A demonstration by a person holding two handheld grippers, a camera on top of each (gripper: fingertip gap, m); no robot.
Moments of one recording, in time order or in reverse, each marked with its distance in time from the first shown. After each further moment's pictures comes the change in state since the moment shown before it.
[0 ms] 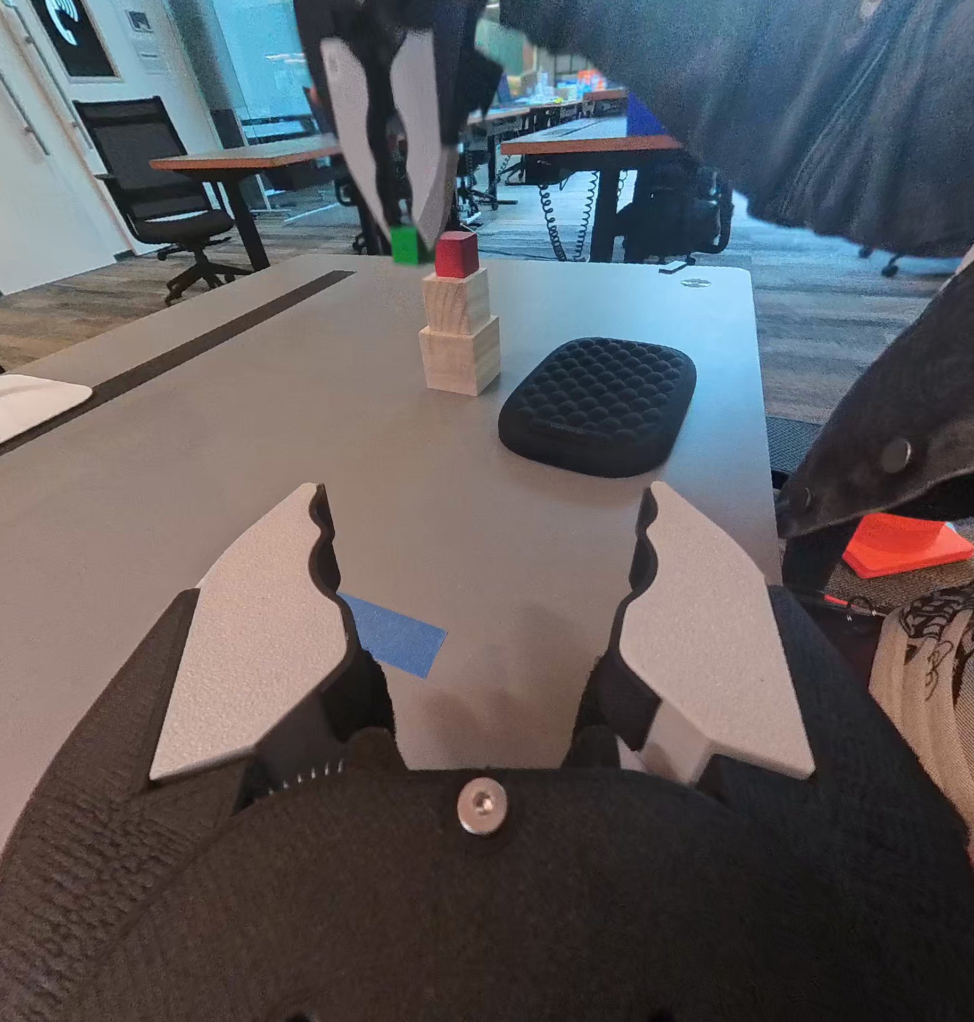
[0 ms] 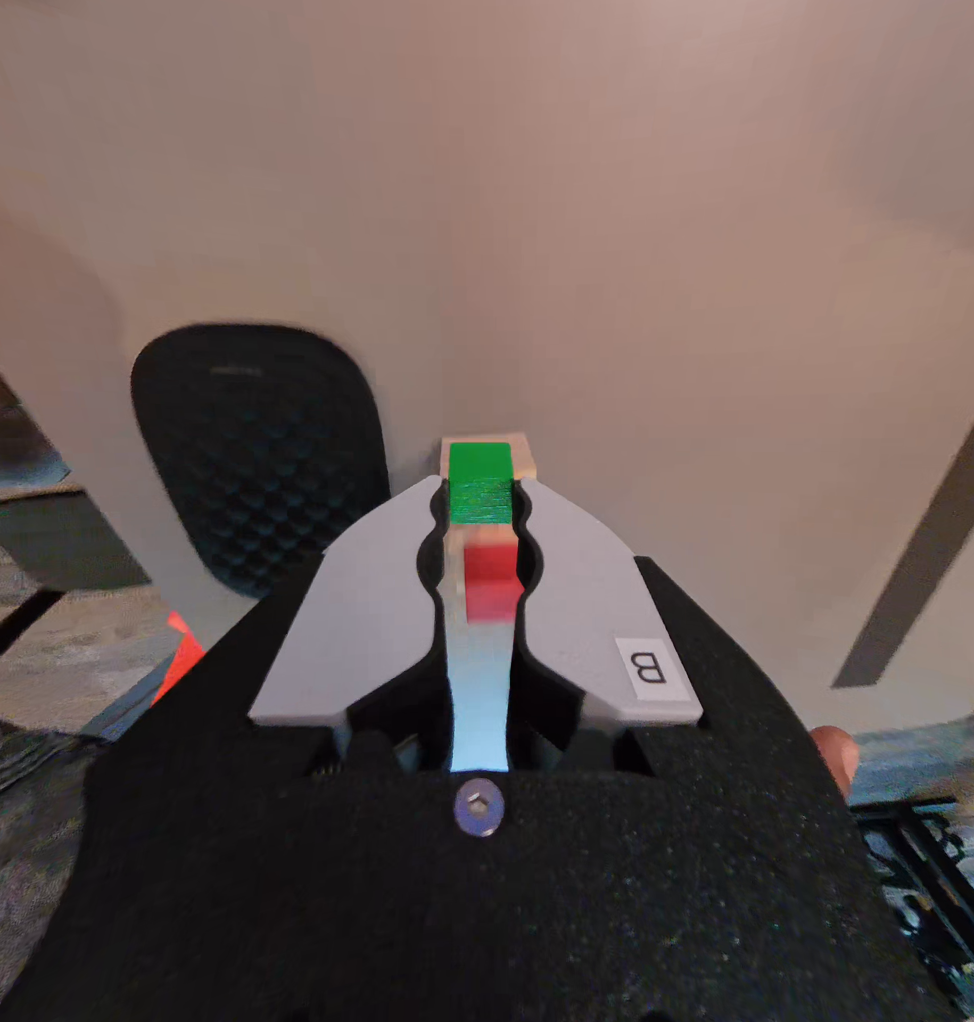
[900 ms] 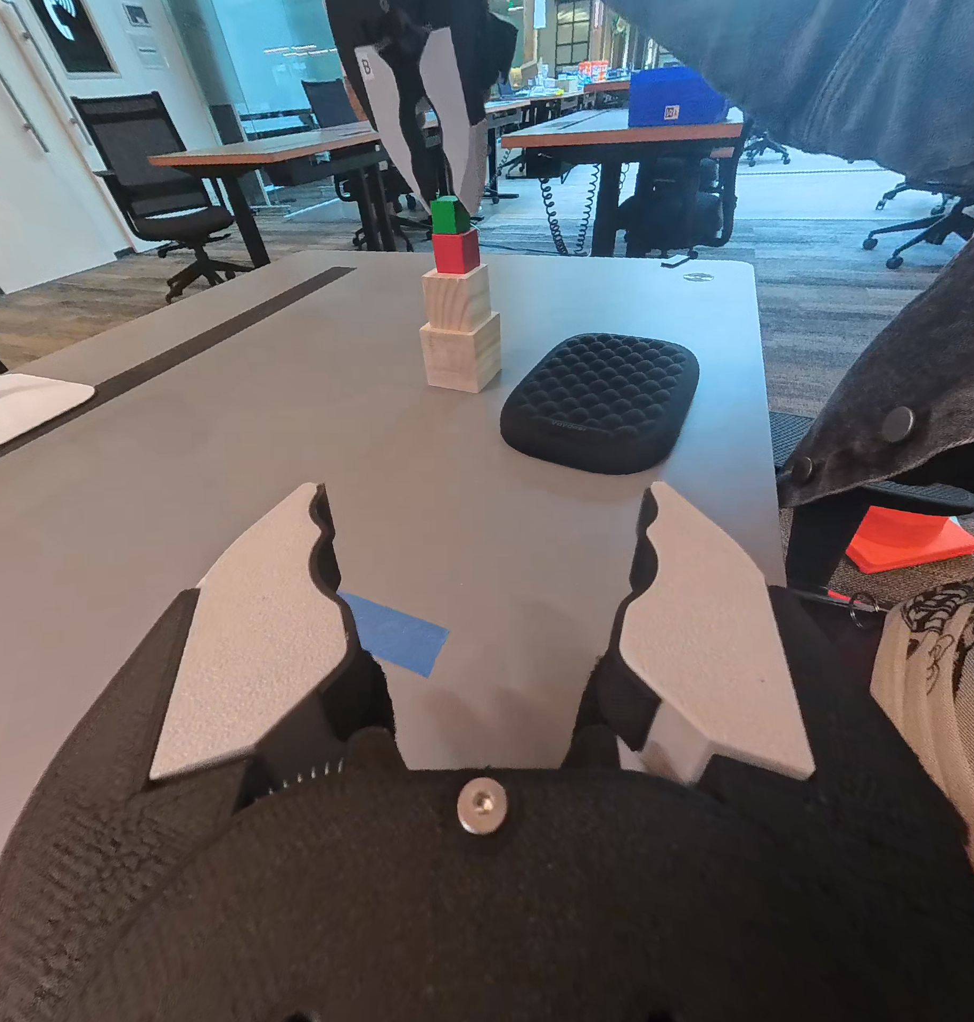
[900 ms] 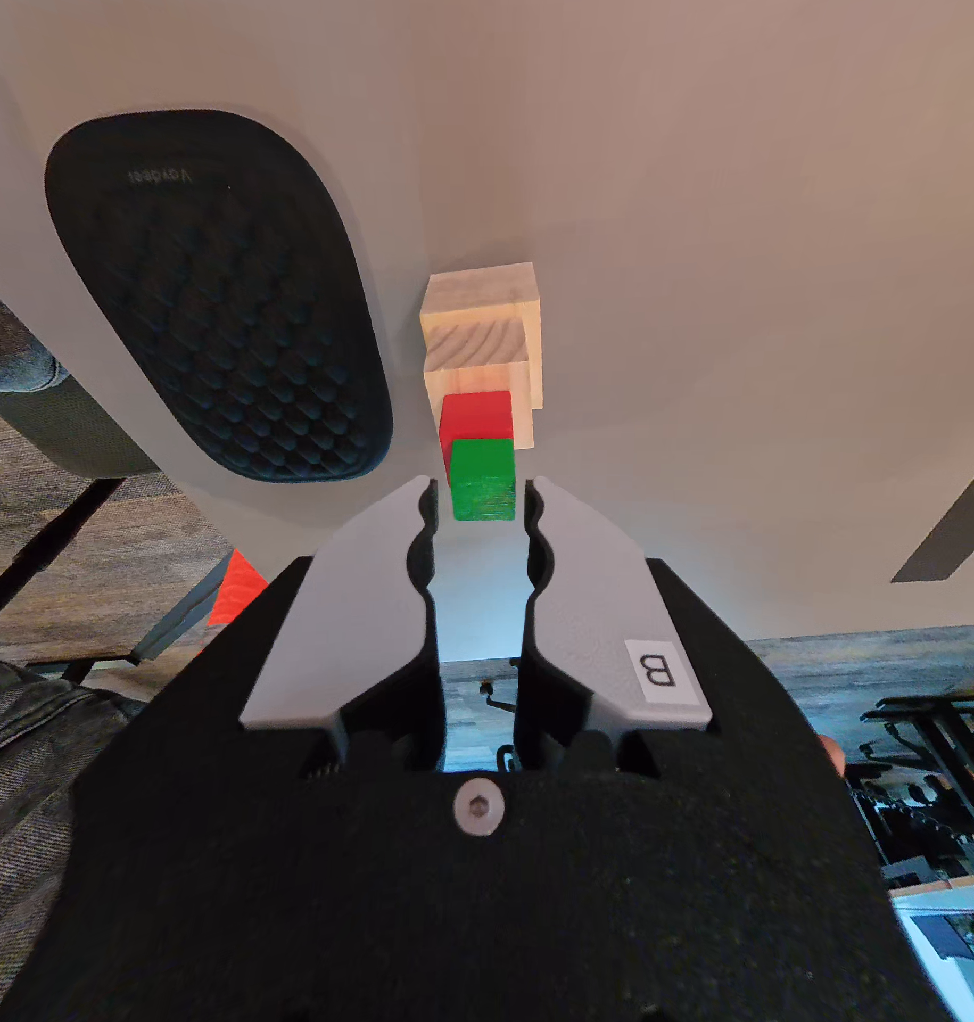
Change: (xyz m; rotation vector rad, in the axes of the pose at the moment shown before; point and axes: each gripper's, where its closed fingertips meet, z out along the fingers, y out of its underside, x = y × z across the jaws) left arm -0.001 0.000 0.000 -0.009 -0.002 0.007; right arm 0.006 0.061 -0.002 -0.218 -0.079 0.066
